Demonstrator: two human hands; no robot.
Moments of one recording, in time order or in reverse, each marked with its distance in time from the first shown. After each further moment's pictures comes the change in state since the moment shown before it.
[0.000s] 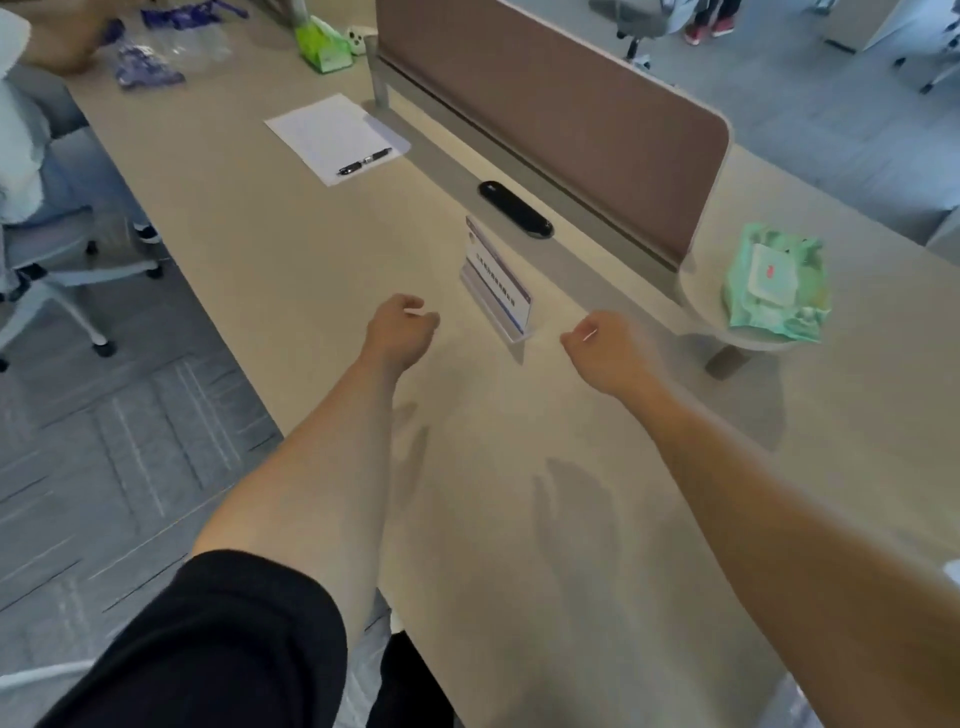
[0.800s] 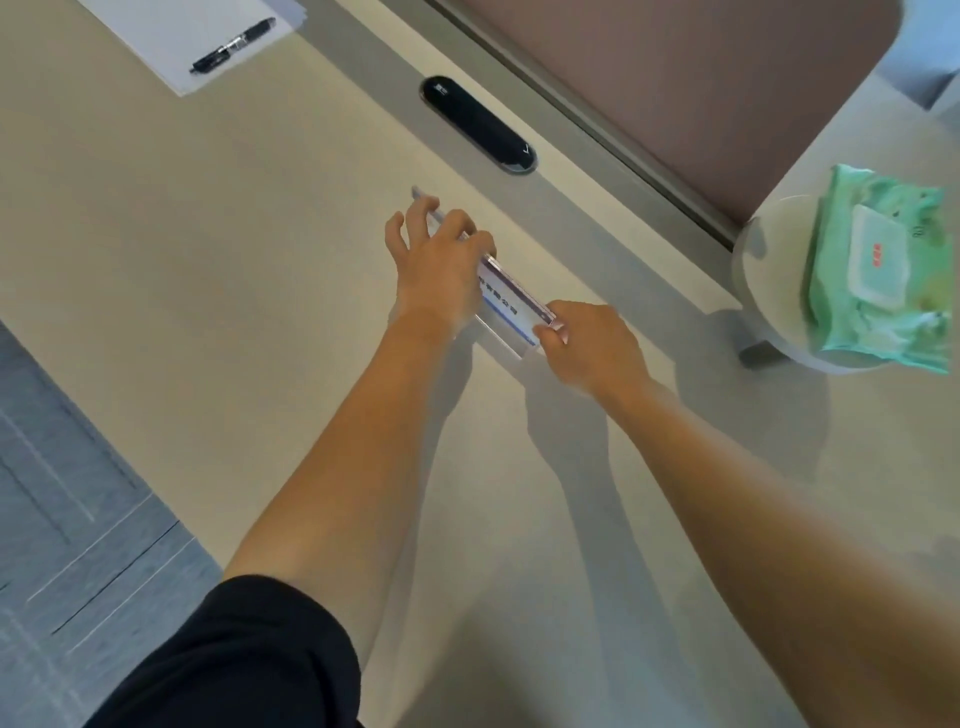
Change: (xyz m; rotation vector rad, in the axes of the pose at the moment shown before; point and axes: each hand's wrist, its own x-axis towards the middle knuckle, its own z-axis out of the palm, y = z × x) left_hand 0.144 0.025 0.111 0.932 -0.020 0.673; right_hand 0.127 0.027 0.082 -0.153 -0.116 0.014
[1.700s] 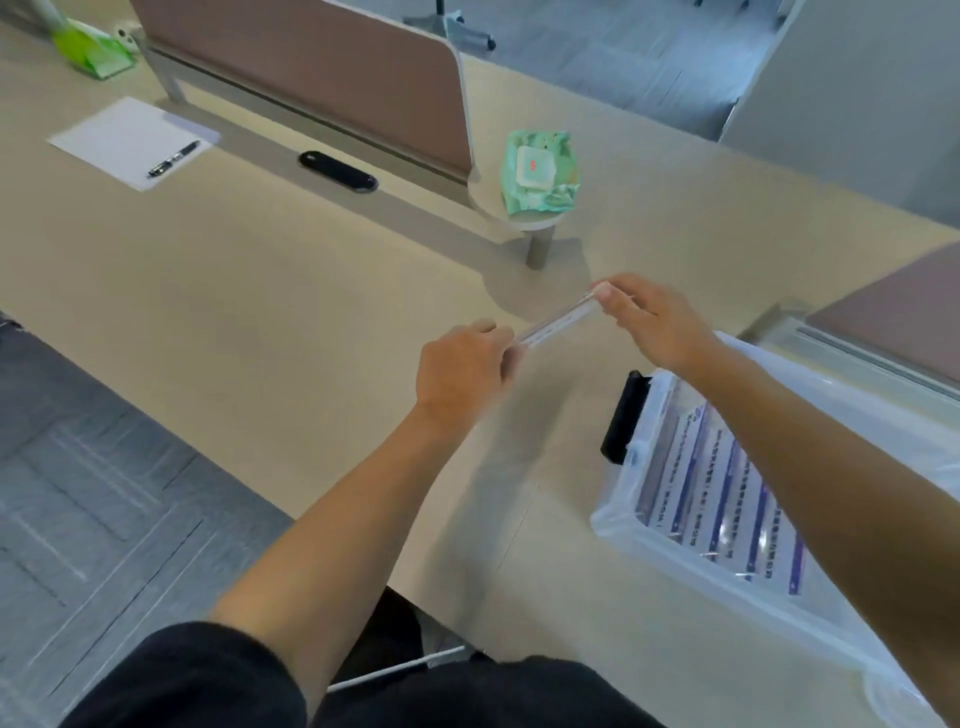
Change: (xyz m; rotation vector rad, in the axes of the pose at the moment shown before) left_hand -0.320 0.263 -0.084 -0.162 0.153 0.314; right_hand -0.366 0.184 -0.152 0.407 0.234 -0.035
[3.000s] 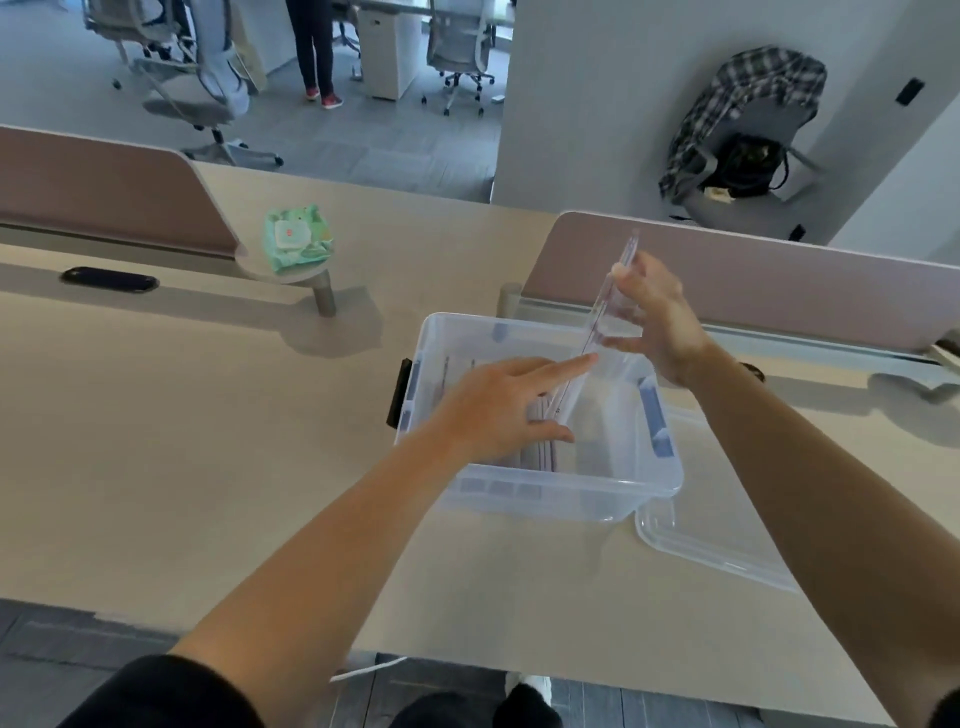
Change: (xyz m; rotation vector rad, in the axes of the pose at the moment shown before) left_hand -0.088 0.259 -0.018 -0.521 -0.255 0.801; right_hand -0.257 0.075 -0.165 0.663 0.480 0.249
